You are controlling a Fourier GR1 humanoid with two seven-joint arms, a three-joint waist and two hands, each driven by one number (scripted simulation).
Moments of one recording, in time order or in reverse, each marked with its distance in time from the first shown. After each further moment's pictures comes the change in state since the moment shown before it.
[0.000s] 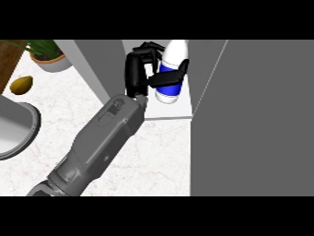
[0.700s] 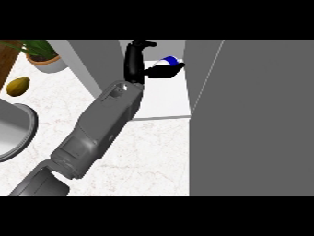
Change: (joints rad) left arm -0.209 0.004 0.017 0.396 -0.079 -0.018 -0.061; right arm -0.037 0.015 0.018 0.010 -0.020 0.015 0.008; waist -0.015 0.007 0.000
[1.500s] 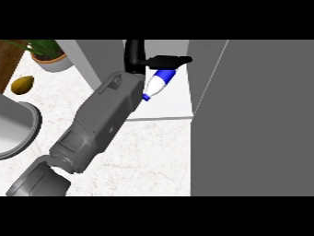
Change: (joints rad) left arm -0.053 0.001 0.097 -0.008 0.067 -0.176 -0.084; right arm -0.019 0.003 0.003 -0.005 -0.013 -0.010 0.027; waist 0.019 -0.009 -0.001
